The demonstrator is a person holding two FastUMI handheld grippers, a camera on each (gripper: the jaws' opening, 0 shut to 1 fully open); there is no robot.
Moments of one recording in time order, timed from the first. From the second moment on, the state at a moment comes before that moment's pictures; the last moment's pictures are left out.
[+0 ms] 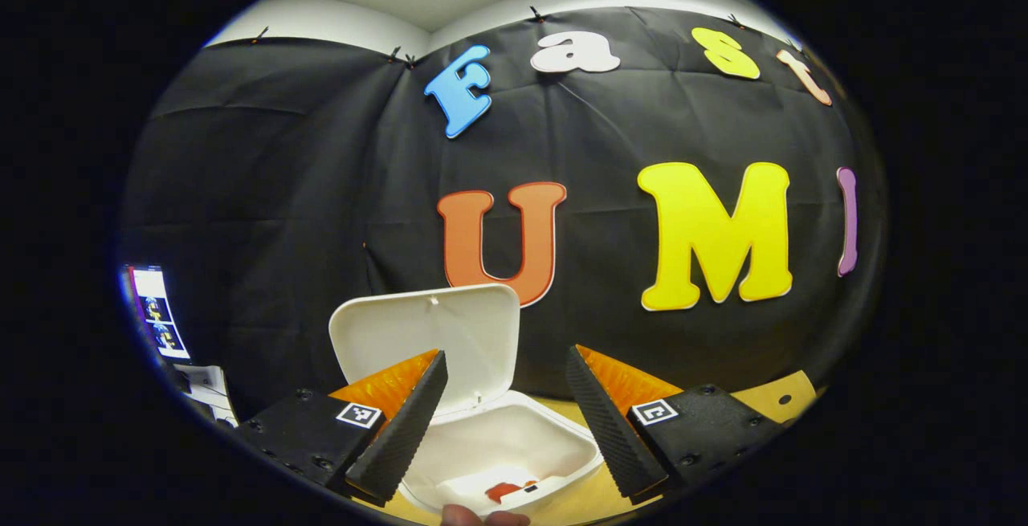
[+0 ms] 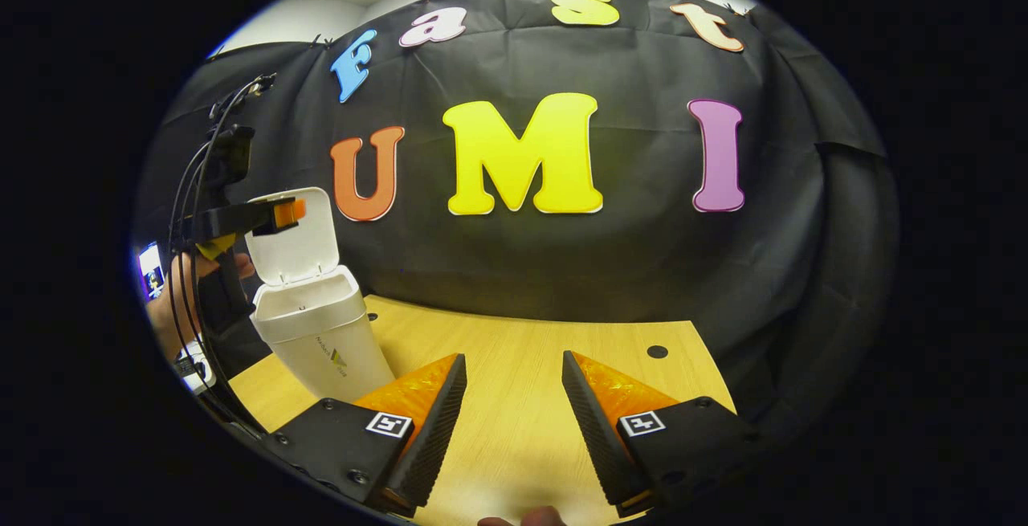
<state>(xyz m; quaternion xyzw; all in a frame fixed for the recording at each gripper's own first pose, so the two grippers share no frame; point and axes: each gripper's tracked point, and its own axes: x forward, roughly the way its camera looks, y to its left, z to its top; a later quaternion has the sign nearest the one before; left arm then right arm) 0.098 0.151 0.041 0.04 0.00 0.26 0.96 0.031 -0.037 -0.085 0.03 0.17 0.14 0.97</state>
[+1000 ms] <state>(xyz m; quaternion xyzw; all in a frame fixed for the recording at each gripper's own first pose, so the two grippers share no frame) 0.134 0.228 0.088 0.03 -0.01 0.41 0.91 0.073 0.002 -0.024 0.03 0.15 0.23 0.96</state>
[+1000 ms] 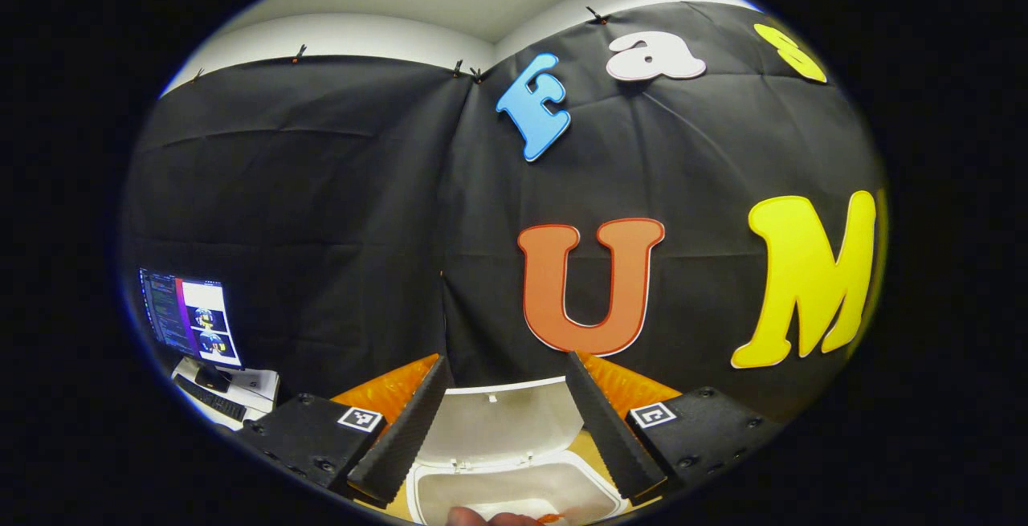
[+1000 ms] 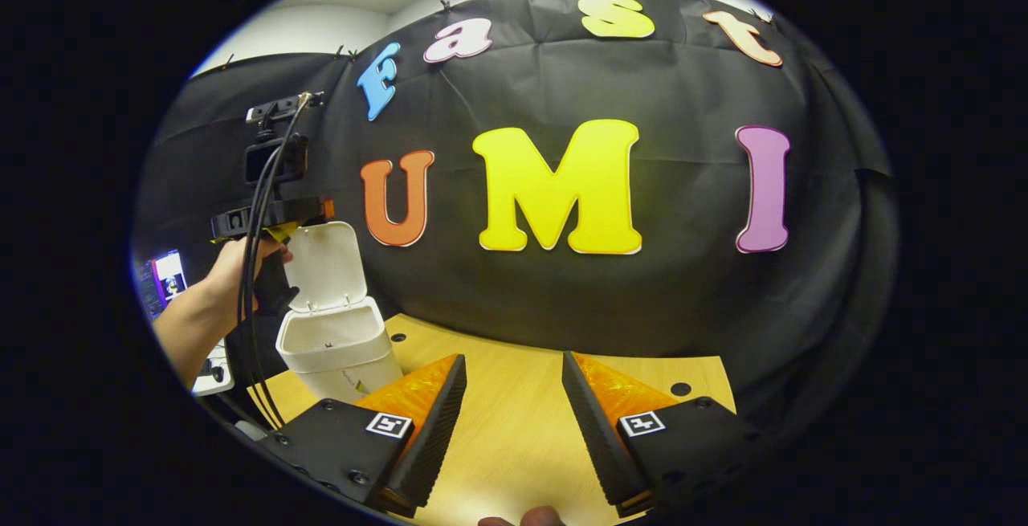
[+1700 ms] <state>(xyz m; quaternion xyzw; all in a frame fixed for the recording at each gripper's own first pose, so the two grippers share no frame) 0.146 0.268 0.071 0.00 0.04 0.45 0.89 0.079 0.021 -0.016 0.05 0.15 0.24 0.96</state>
